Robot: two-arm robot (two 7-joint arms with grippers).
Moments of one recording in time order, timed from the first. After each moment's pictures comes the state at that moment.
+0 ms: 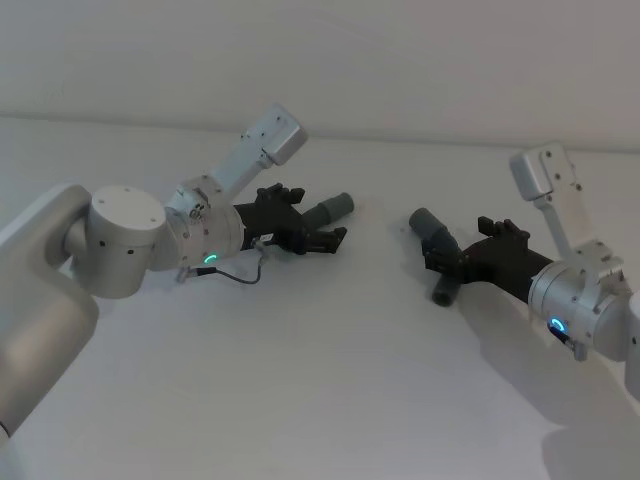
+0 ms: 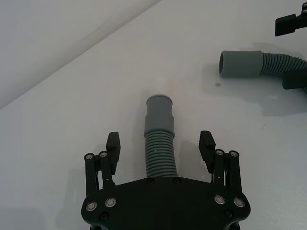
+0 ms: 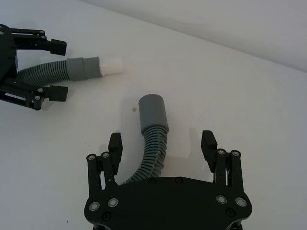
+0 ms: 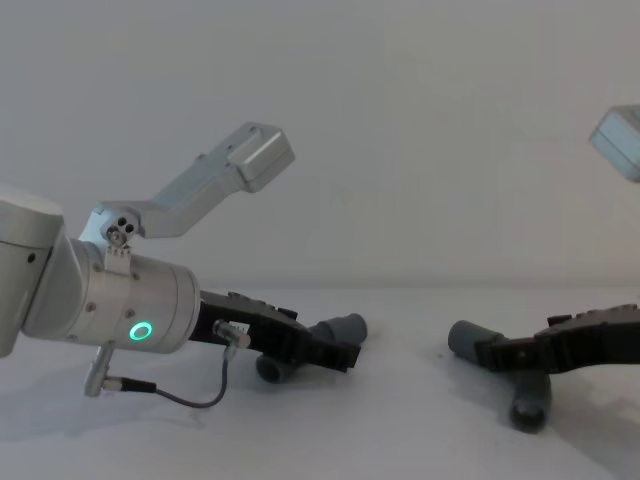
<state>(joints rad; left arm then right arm) -0.57 0.30 0.57 -1.27 -0.25 0.37 -0.48 0.23 0.33 -0.31 -1.61 0.20 0.53 0.29</state>
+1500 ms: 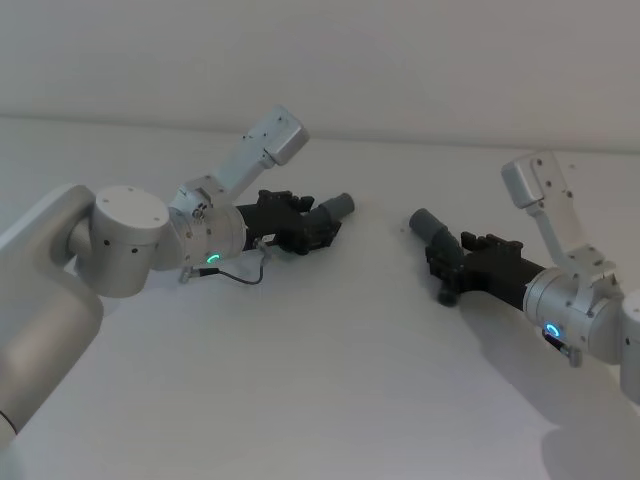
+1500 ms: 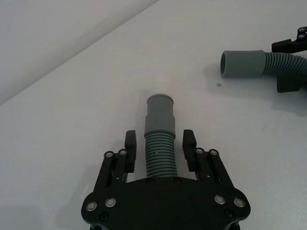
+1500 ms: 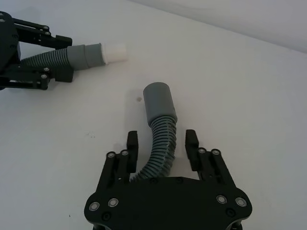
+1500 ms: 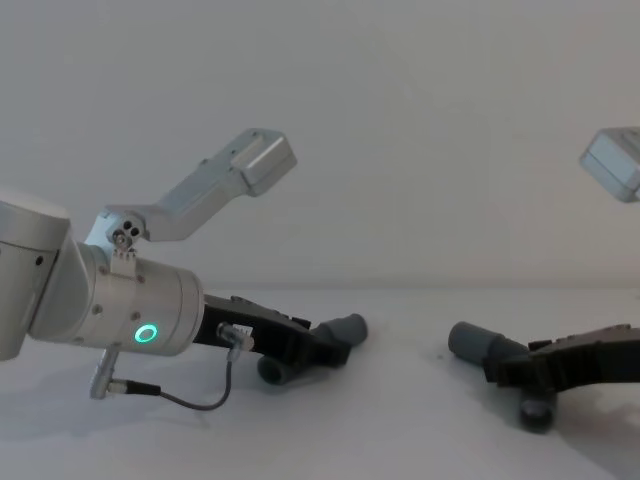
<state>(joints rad) -0.57 0.29 0.57 -1.24 -0.24 0.37 -0.49 0.23 0.32 -0.31 -1.58 0.20 0.55 0.31</state>
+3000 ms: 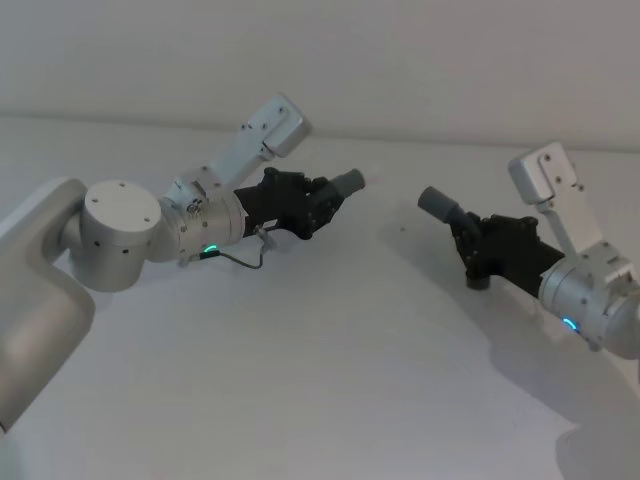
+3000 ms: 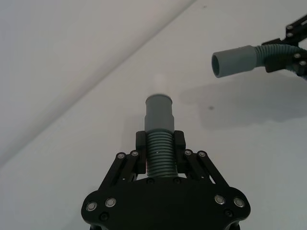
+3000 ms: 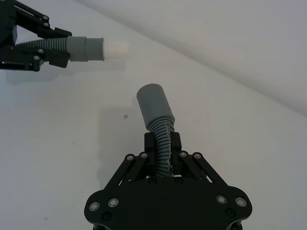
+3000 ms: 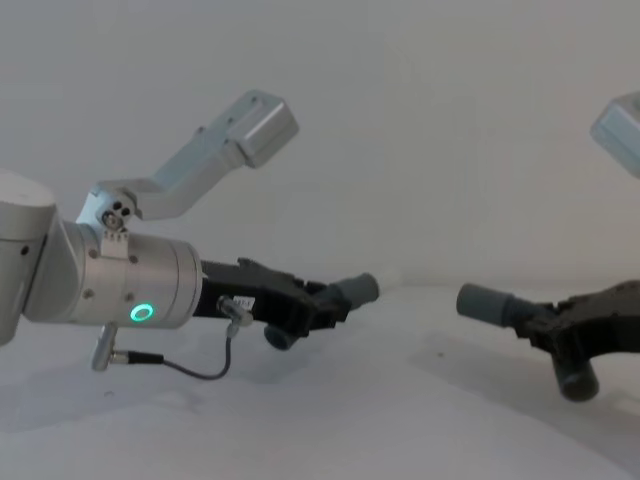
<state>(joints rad) -0.57 0.31 0.57 -1.27 -0.21 0.23 -0.51 0.23 0.38 -0.33 -1.61 0.12 0.41 0.32</state>
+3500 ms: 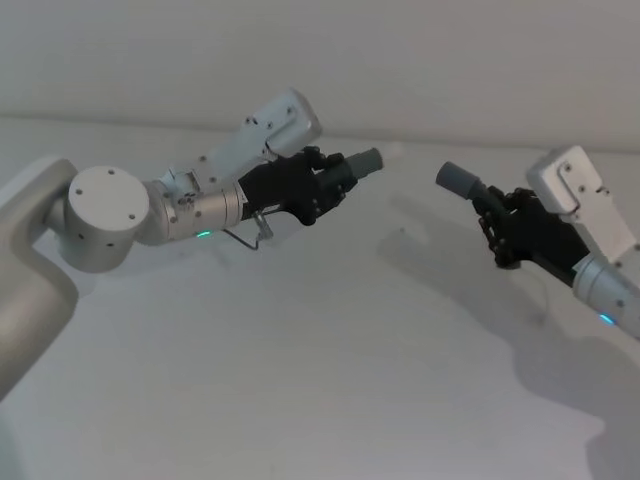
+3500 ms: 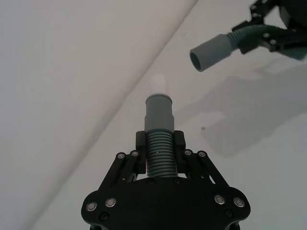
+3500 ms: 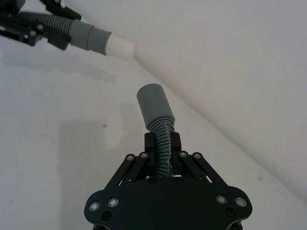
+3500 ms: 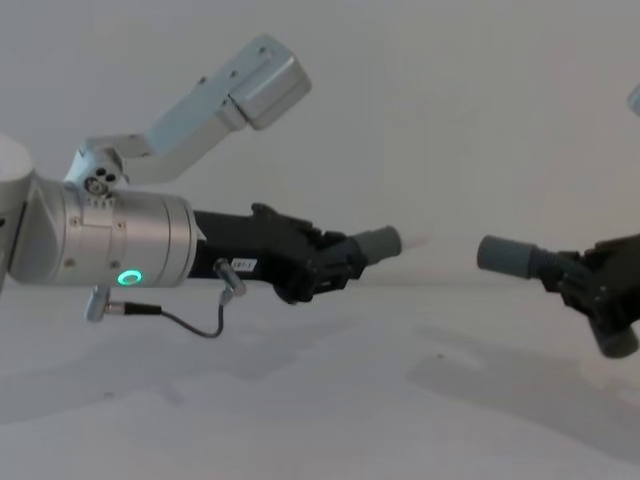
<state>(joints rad) -0.60 0.36 0.60 -1.32 -0.12 0.05 -0.57 0.22 0.49 -0.34 -1.64 0.01 0.20 0.34</state>
